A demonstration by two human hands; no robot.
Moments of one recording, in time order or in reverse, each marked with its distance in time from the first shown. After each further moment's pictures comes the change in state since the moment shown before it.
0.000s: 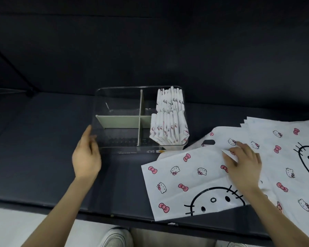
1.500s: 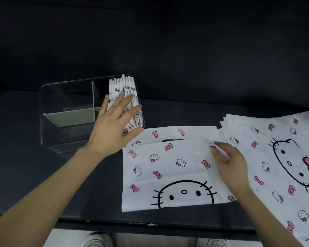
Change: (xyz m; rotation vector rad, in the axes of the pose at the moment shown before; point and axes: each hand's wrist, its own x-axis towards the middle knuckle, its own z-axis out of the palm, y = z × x) left_hand 0.031 0.096 0.054 0.286 -0.192 0.949; right_hand -0.001 -0.018 -0.045 0.372 -0.080 0.216
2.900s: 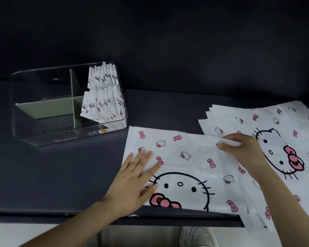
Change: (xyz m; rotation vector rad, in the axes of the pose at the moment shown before) left_hand -0.102 0.122 0.054 -0.117 -0.435 0.055; right_hand 0.034 0.021 -0.071 0.125 -0.239 0.310
